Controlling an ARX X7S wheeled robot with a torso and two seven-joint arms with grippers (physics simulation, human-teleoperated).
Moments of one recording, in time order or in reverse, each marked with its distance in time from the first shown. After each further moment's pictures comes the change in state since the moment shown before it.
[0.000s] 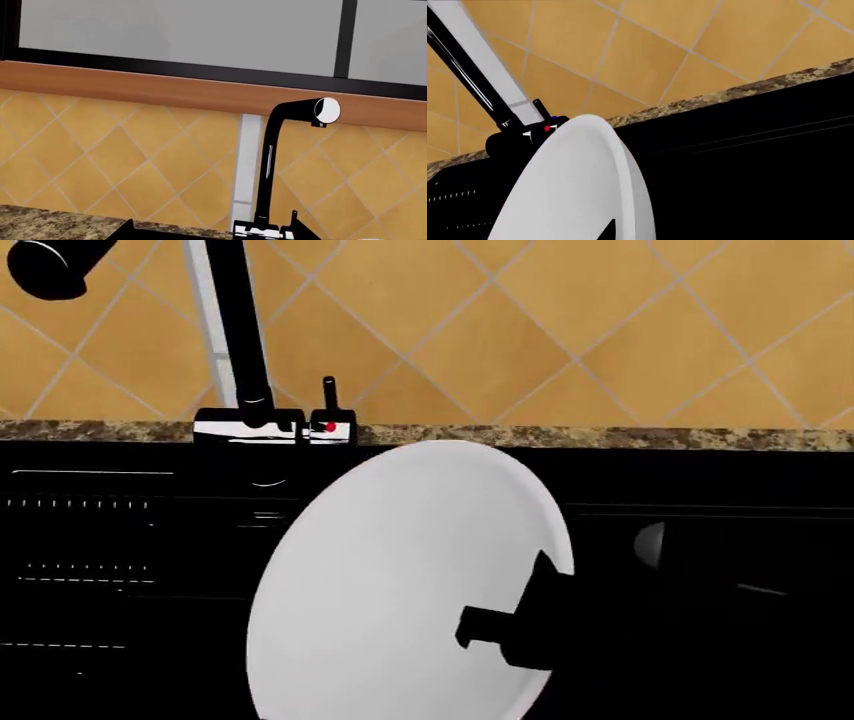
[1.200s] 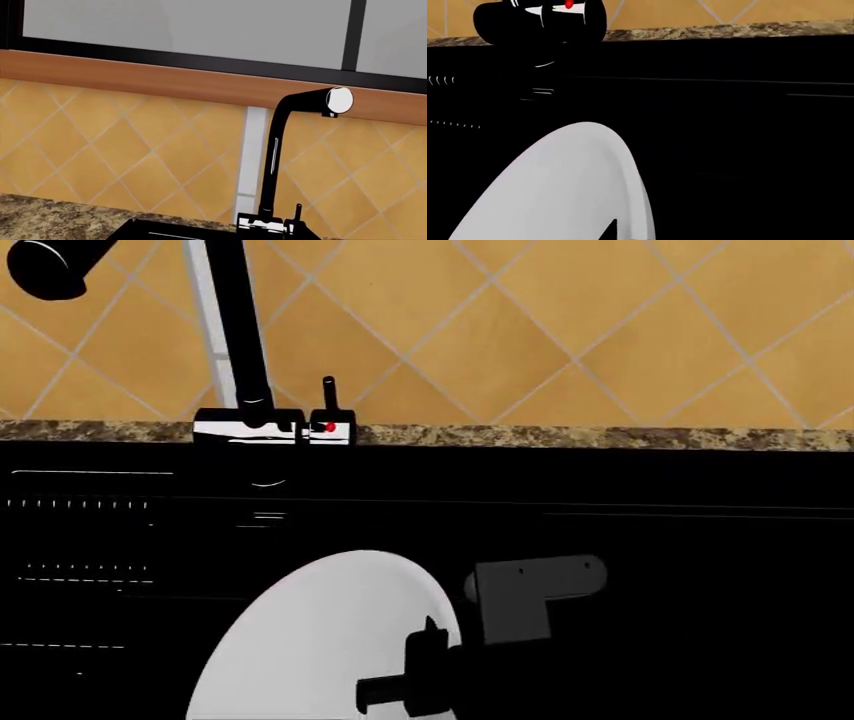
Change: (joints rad) left arm 0.050 0.000 -0.001 -0.044 0.009 0.054 0.010; right arm 0.093 -0.164 -0.331 0.419 -0.474 -0.143 -0.340
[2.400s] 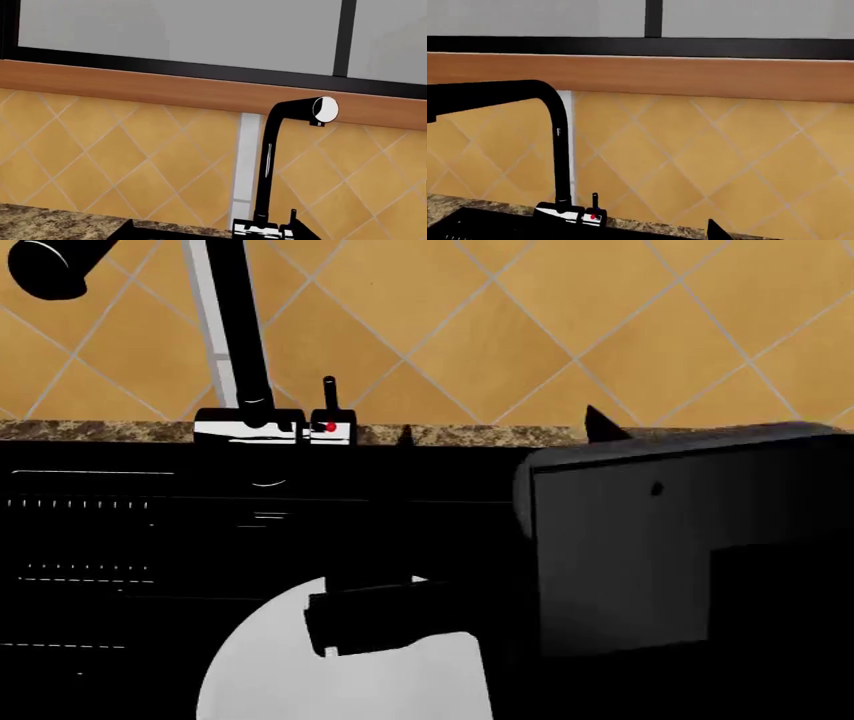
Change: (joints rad) left arm -0.002 0.000 -0.049 0.057 -0.010 -0.066 -0.016; right arm 0.376 0.325 0.049 -0.921 1.019 0.220 1.152
